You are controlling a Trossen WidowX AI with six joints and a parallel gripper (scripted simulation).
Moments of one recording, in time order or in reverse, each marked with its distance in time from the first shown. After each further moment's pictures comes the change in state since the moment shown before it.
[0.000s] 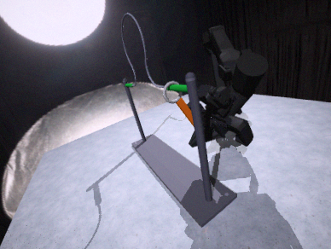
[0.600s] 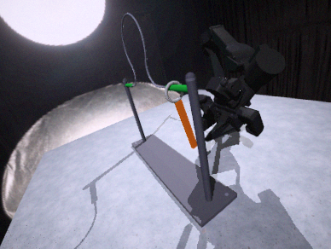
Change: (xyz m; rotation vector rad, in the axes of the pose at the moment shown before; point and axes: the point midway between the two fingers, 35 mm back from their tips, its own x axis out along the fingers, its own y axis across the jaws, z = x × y) arm -0.032 0.001 -0.006 -0.008 0.015 -0.006
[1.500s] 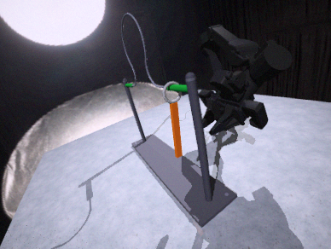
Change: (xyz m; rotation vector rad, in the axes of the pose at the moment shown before) arm -0.017 -0.001 0.003 0.007 -0.009 0.004
